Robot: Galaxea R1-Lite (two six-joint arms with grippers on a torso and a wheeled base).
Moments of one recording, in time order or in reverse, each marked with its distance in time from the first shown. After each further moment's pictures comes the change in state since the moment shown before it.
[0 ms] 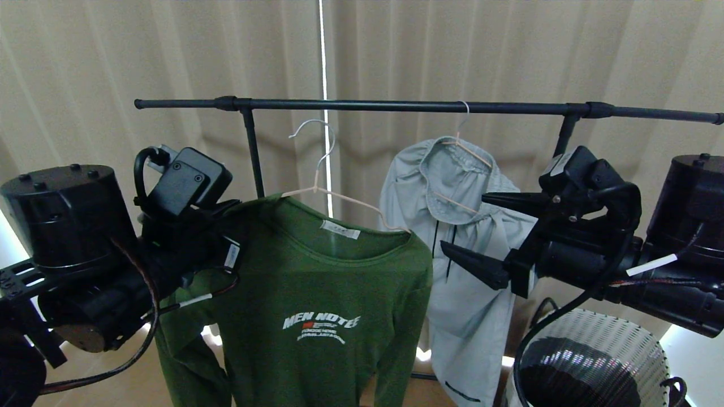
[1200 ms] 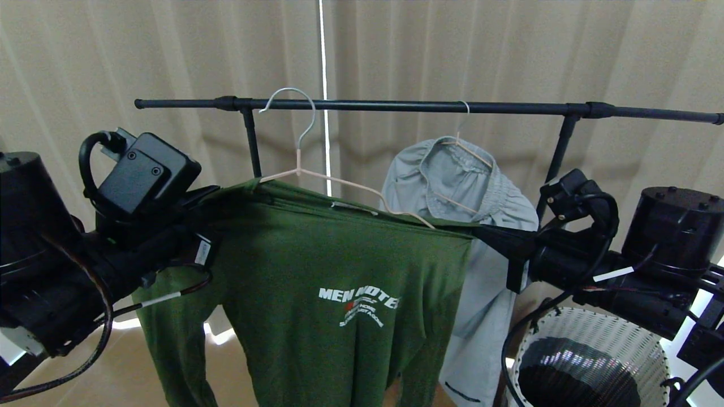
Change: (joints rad) left arm 0.061 -0.098 0.023 0.007 -0.073 0.105; right arm -0.128 0.113 0.118 -0.227 -0.008 0.214
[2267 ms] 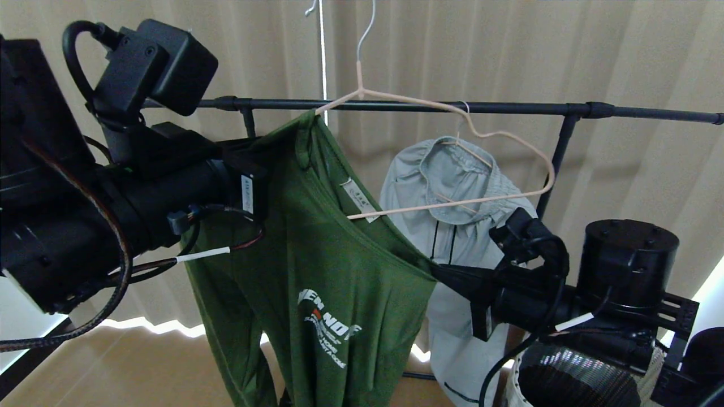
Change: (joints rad) left arm -0.223 0.014 -0.299 0.228 0.003 -0.268; right arm 0.179 0.054 0.042 -0.004 -0.003 0.021
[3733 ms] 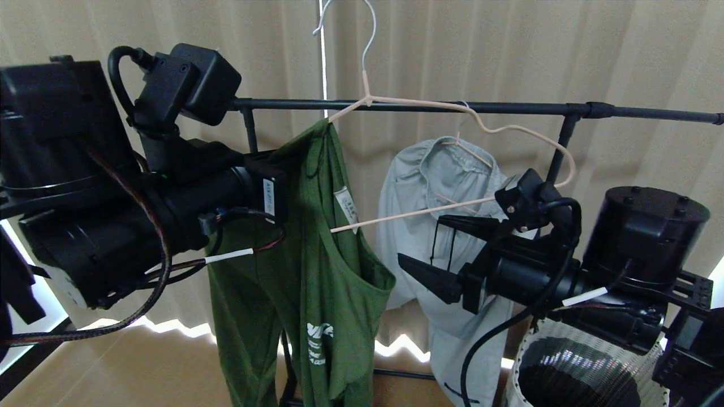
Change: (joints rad) left arm -0.016 0.057 -0.020 -0.001 -0.002 -0.121; right arm 0.054 -0.014 -0.113 -0.009 0.019 0.010
